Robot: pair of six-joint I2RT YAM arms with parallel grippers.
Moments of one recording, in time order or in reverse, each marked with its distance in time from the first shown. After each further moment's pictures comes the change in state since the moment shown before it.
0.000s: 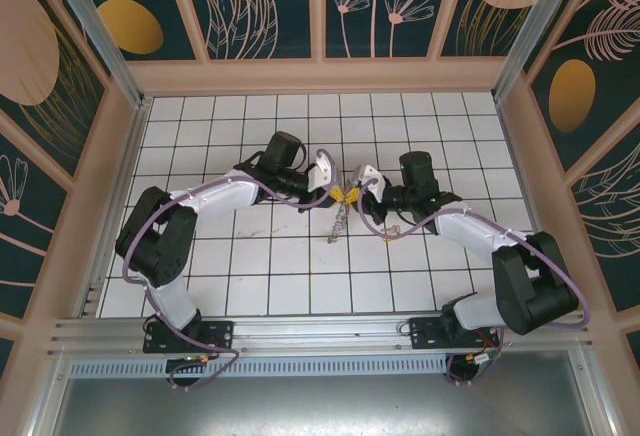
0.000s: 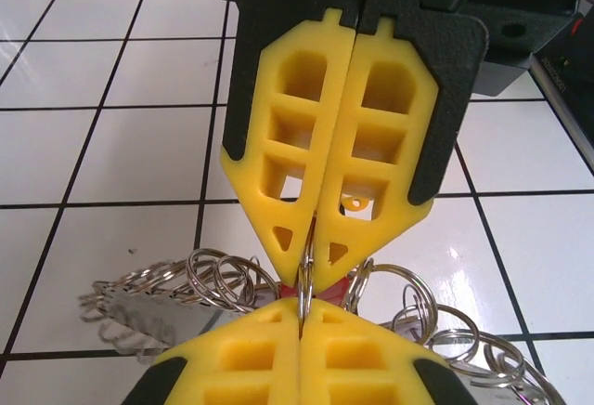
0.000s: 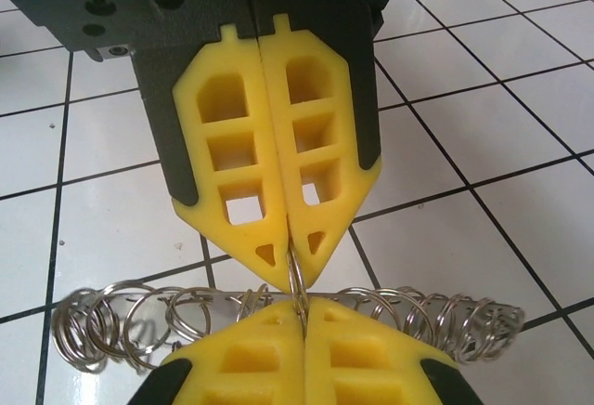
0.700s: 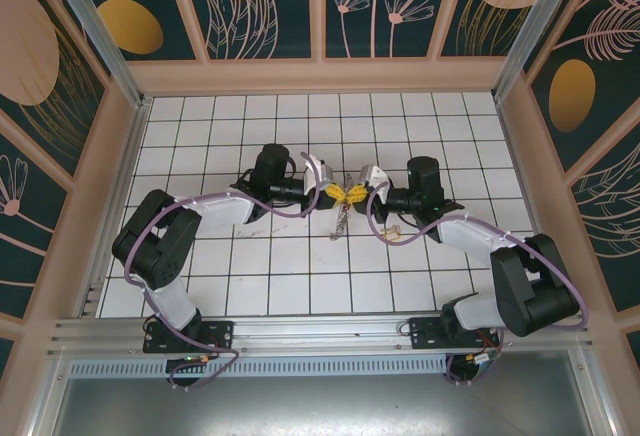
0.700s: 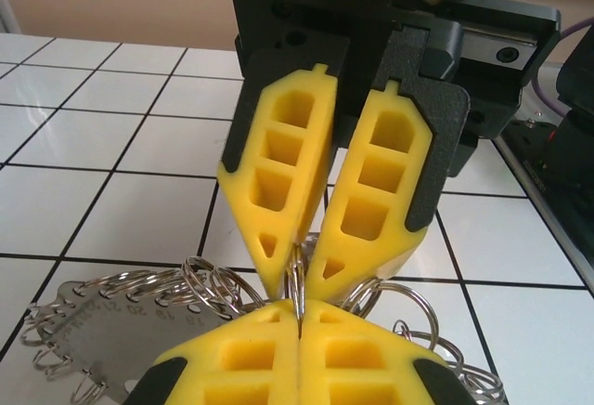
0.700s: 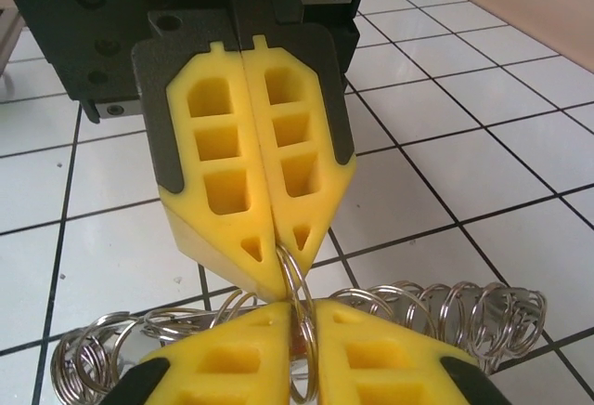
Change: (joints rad) left arm 0.005 -0.022 -0.224 0.550 0.089 -0.342; right arm -0.034 -0.011 -0.099 0.242 -0.080 0.090
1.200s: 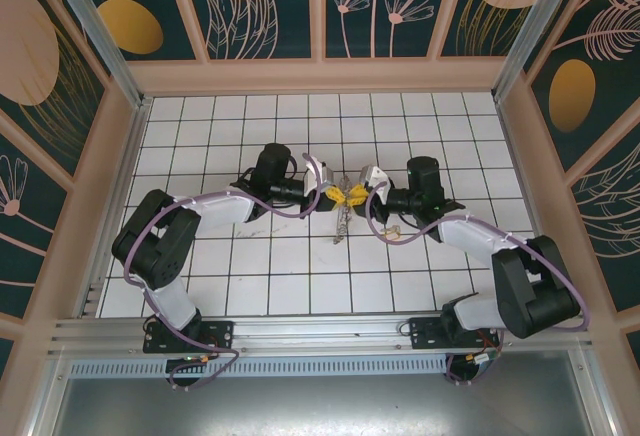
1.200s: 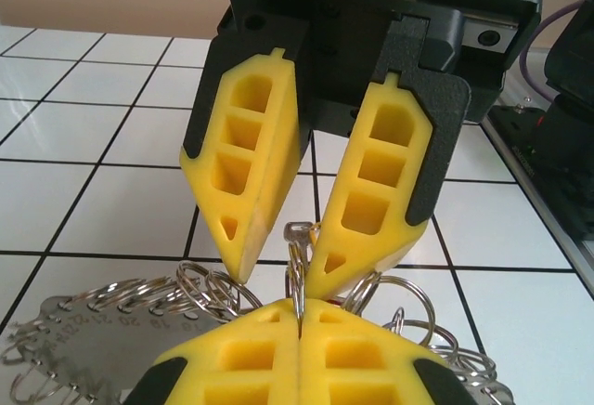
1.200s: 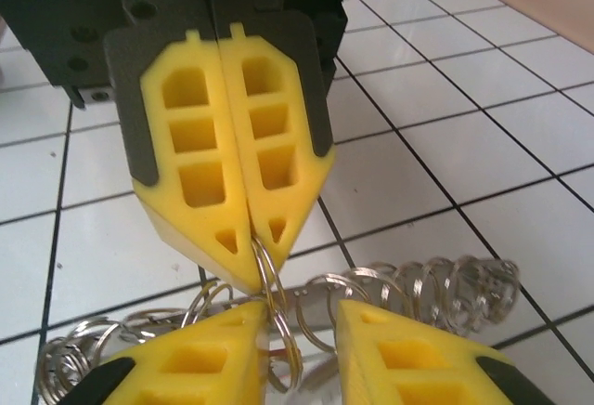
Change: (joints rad) left arm -0.002 -0.003 0.016 -0.084 0.011 0.059; right arm -0.001 -0.014 0.010 -0.080 0.039 -0.032
